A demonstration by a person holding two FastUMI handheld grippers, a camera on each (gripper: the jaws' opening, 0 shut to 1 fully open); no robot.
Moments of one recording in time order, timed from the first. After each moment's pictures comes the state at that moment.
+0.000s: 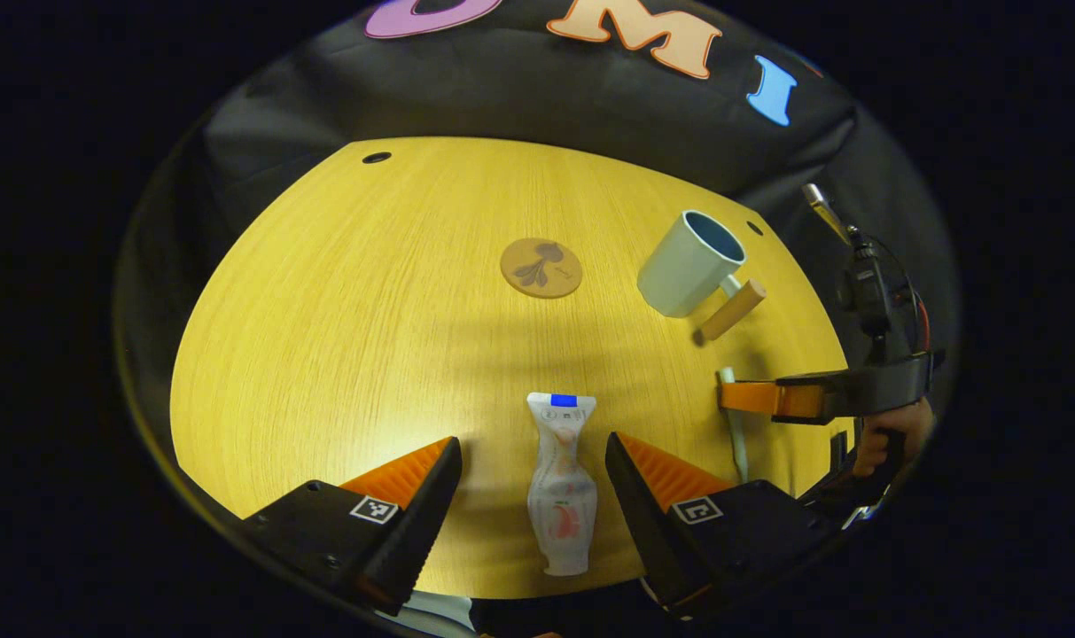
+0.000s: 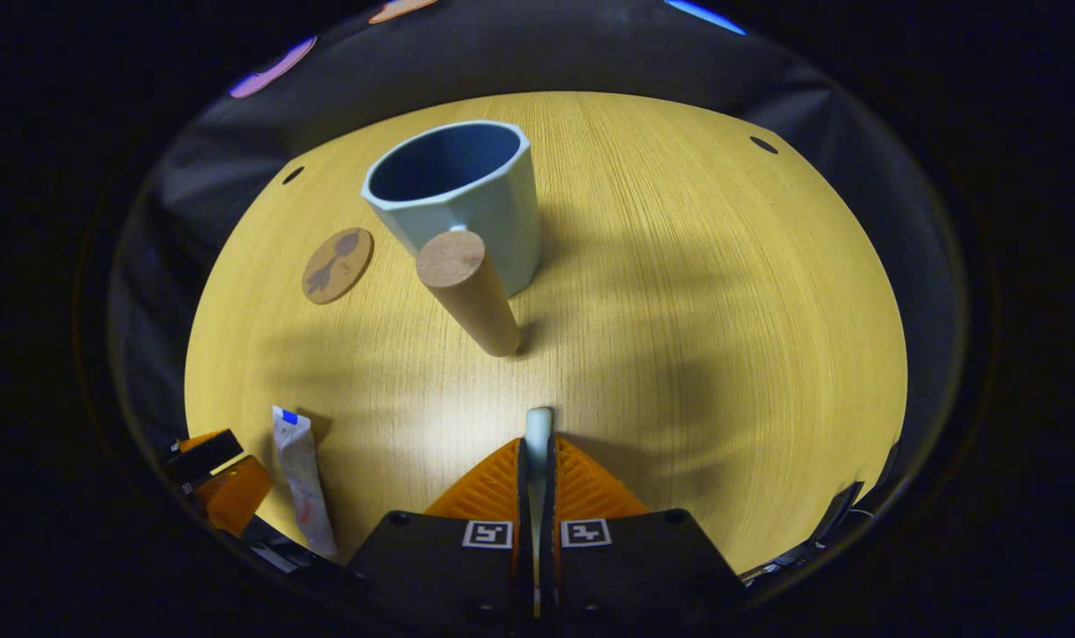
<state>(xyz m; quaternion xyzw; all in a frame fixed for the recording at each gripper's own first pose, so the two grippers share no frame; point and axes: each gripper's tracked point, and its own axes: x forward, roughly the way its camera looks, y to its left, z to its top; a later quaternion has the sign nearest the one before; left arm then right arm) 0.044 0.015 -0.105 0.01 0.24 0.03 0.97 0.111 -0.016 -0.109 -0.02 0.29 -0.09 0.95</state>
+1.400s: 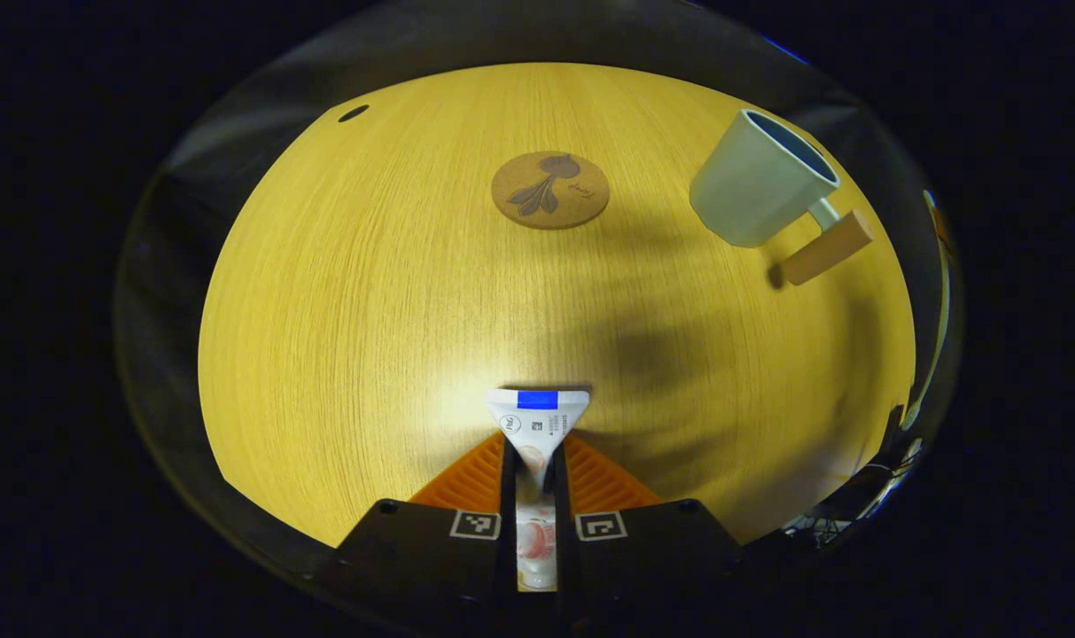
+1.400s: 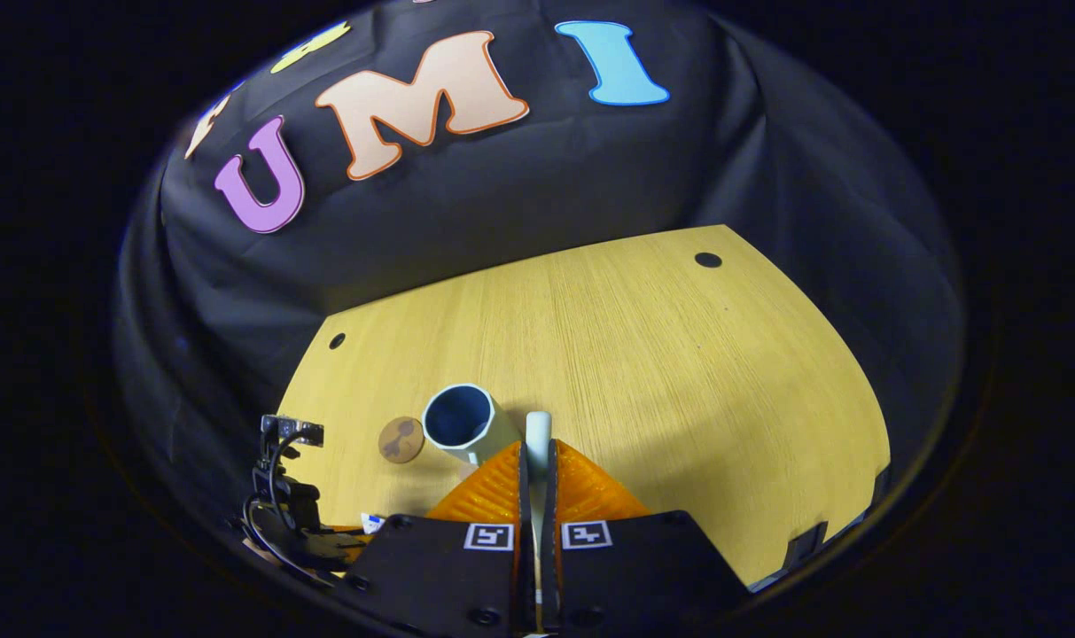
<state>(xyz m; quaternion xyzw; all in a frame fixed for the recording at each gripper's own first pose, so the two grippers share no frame) 0.067 0.028 -0.138 0.06 0.36 0.12 0.92 0.072 -0.036 0.072 0.05 0.06 -0.04 1.00</state>
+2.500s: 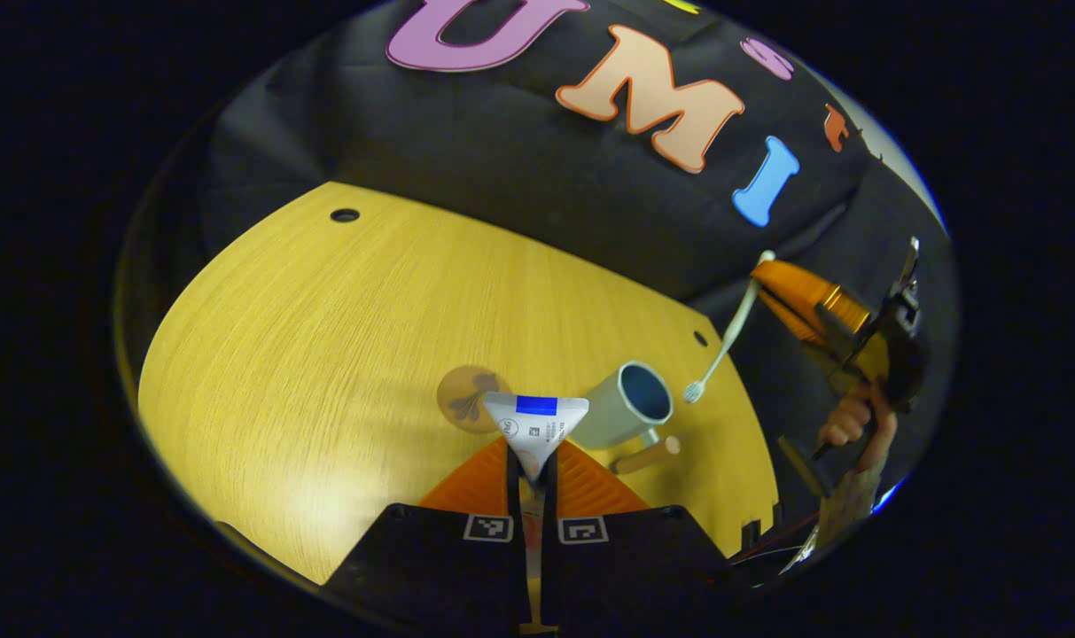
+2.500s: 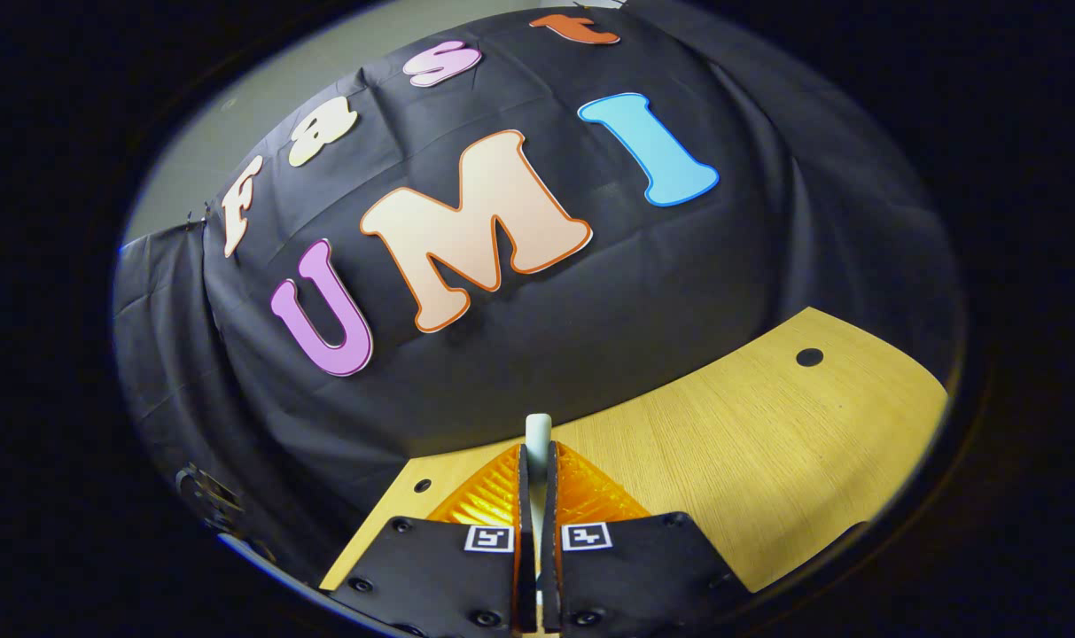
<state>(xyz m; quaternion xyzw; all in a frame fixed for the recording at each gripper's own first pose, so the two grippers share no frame) 0.089 -0.027 0.040 -0.08 0.06 -0.06 0.99 0.149 0.023 0.205 0.12 -0.17 0.07 0.98</state>
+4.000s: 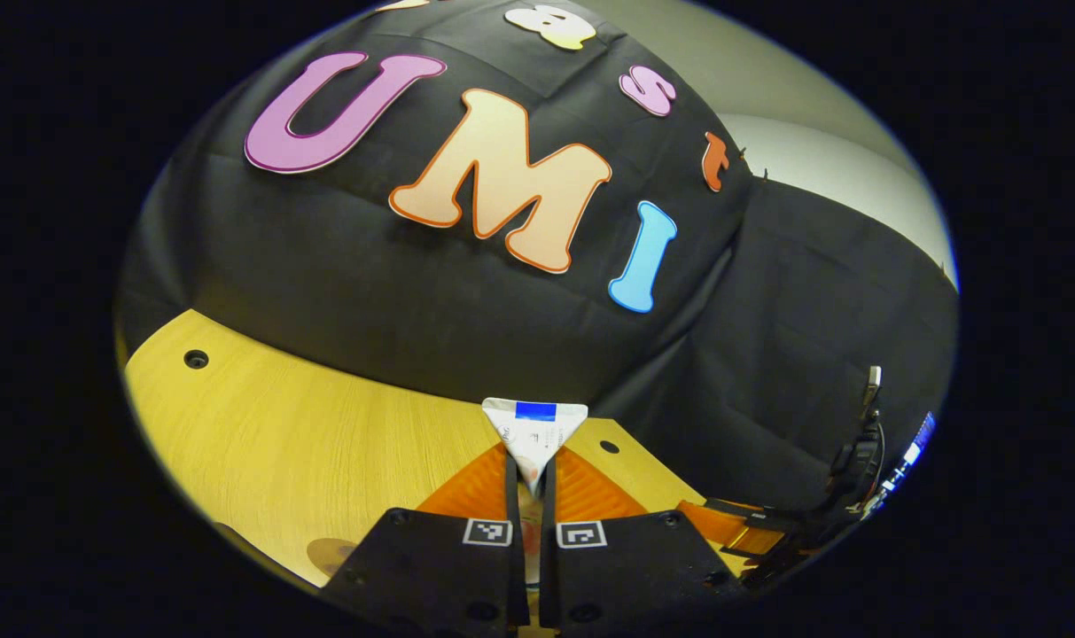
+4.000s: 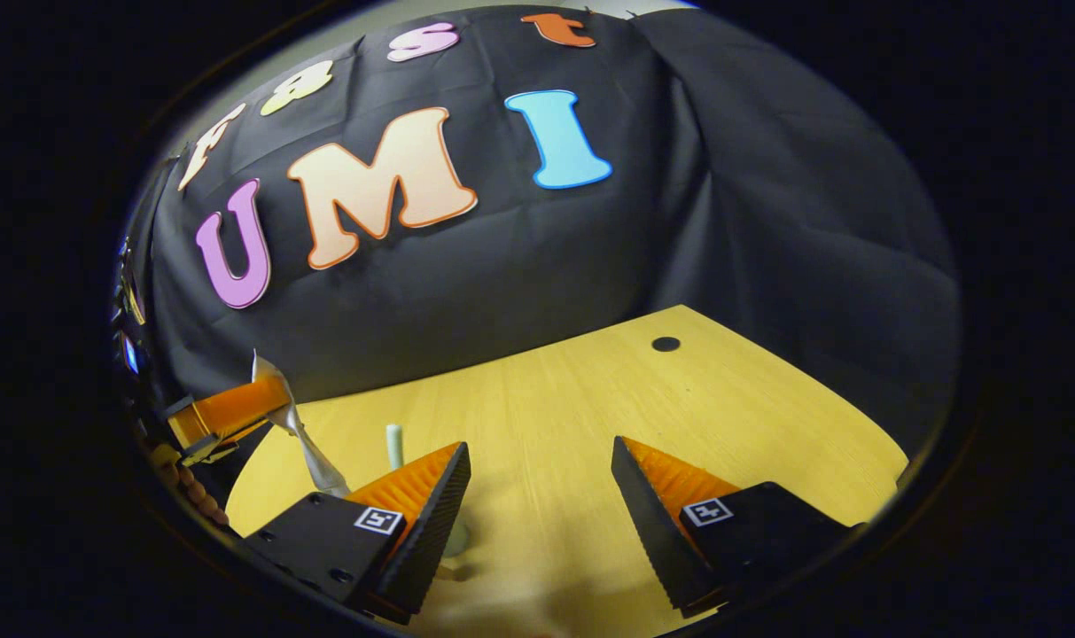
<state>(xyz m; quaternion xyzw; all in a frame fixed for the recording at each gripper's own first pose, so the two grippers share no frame) 0.171 -0.145 0.140 -0.01 -0.12 -0.22 0.97 0.098 -0.119 0.104 0.08 -0.13 -0.11 0.98</state>
